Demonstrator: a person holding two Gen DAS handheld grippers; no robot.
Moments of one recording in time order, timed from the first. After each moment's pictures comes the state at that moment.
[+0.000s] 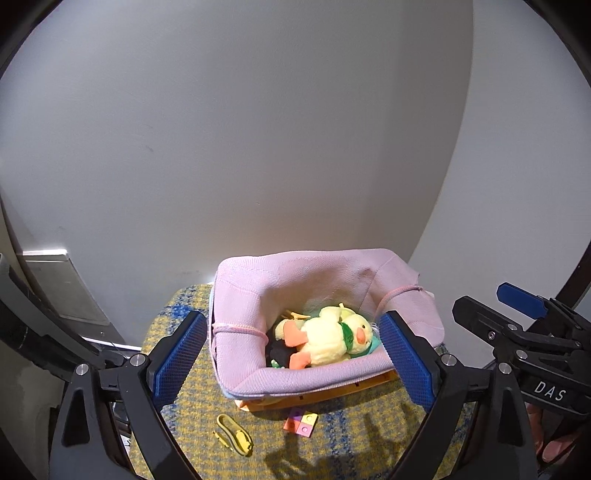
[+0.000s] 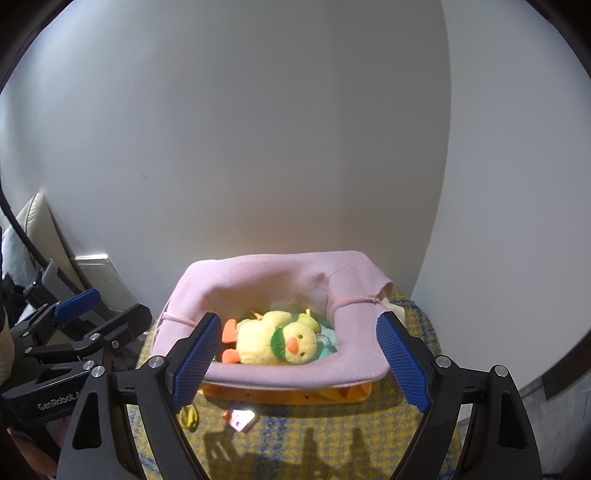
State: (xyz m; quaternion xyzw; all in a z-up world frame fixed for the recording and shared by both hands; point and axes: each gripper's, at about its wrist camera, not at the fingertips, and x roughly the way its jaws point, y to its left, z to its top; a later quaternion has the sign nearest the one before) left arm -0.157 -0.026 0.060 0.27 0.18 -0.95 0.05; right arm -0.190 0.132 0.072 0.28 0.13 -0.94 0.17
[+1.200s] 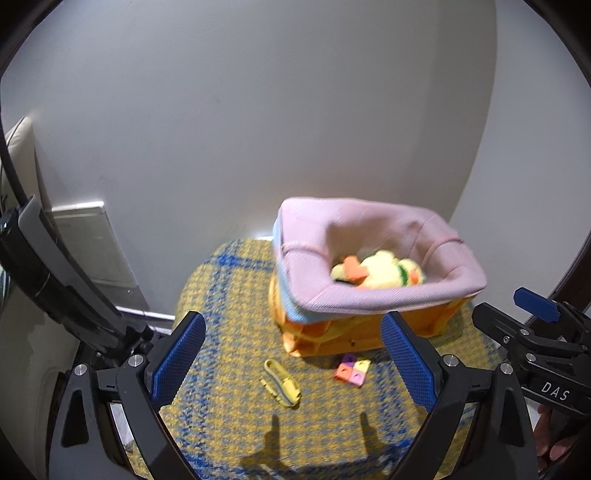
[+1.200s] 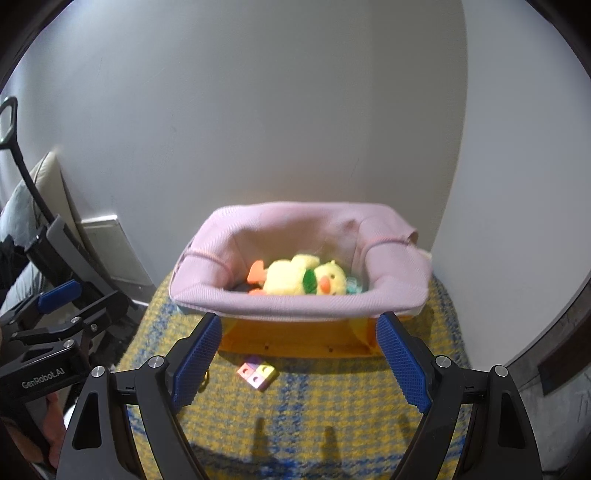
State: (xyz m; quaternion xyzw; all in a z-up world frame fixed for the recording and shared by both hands) left arm -0.095 -0.047 -0.018 0.28 0.19 -0.93 0.10; right arm -0.140 0.113 -0.003 0.29 0.16 -0.93 0.17
